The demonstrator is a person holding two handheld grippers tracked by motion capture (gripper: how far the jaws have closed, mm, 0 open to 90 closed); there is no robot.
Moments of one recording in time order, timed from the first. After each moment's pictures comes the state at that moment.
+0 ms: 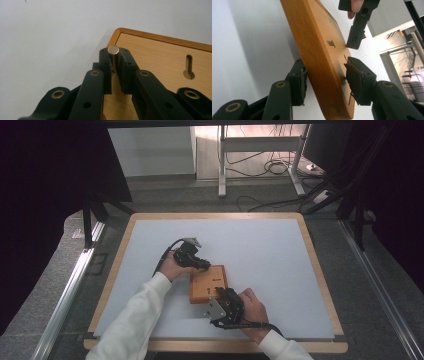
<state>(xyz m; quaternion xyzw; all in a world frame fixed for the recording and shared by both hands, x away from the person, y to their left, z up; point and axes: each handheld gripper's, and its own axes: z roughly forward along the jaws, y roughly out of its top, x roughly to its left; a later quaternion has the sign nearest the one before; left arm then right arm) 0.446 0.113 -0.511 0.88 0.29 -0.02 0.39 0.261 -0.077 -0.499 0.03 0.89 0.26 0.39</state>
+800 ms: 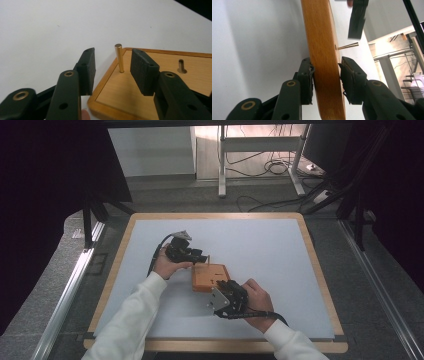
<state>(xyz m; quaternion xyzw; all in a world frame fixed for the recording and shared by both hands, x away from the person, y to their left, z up) 0.440 0.141 -0.489 0.83 0.32 0.03 0.45 0.275 -0.083 -0.466 0.01 0.89 0.24 0.38</state>
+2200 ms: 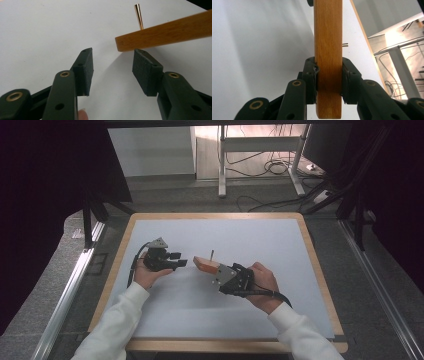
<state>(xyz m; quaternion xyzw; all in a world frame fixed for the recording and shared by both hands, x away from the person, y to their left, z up) 0.410 0.200 -0.509 0.81 0.36 0.08 0.46 0.313 -0.092 -0.424 0.05 0.91 0.24 0.33</state>
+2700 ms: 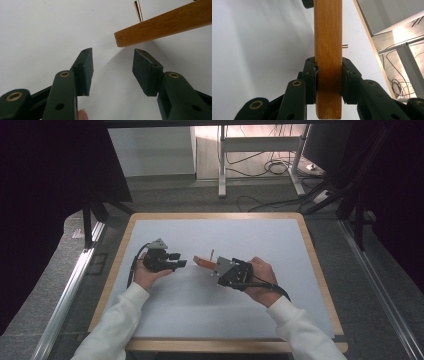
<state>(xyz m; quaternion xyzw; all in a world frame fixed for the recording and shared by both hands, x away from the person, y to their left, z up) 0.410 0.202 -0.512 0.81 0.36 0.08 0.46 0.325 -0.087 -0.413 0.06 0.92 0.24 0.31</state>
